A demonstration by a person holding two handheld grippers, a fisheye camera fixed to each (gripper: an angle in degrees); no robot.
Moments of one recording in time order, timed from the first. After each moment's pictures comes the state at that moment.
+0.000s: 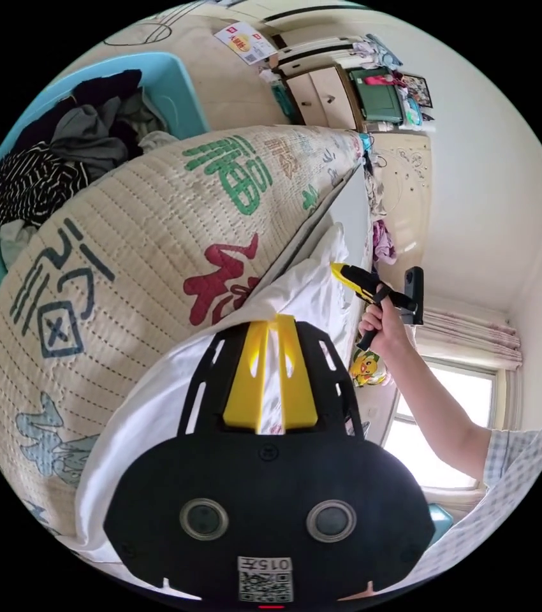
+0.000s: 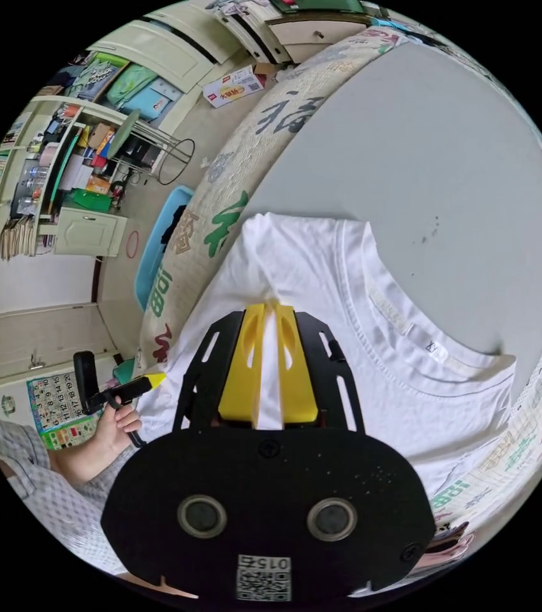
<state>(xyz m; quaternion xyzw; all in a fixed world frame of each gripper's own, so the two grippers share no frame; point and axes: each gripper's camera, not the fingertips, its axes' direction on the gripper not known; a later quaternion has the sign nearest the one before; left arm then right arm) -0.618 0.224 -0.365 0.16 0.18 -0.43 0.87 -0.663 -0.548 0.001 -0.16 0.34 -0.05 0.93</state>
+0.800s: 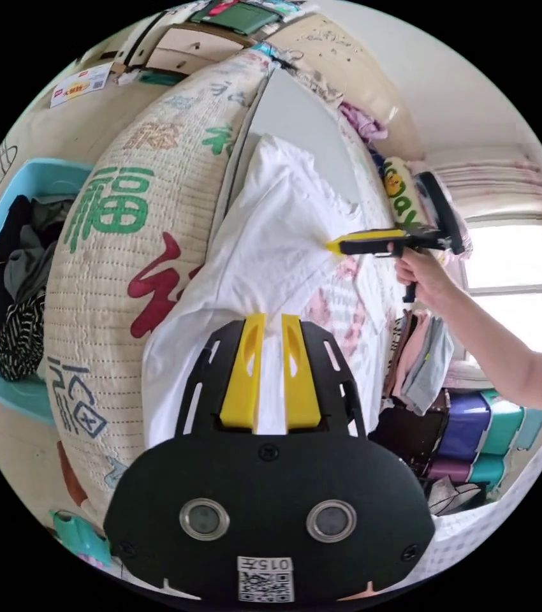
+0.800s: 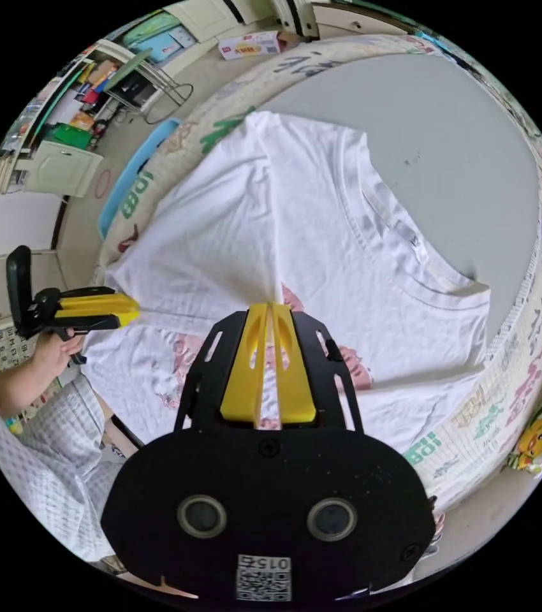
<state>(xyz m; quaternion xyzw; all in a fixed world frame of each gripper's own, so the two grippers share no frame) -0.541 0.106 -0.338 -0.02 0.06 -0.16 0.98 -0.573 -0.409 -0.006 -0.22 0.42 -0.09 0.87</state>
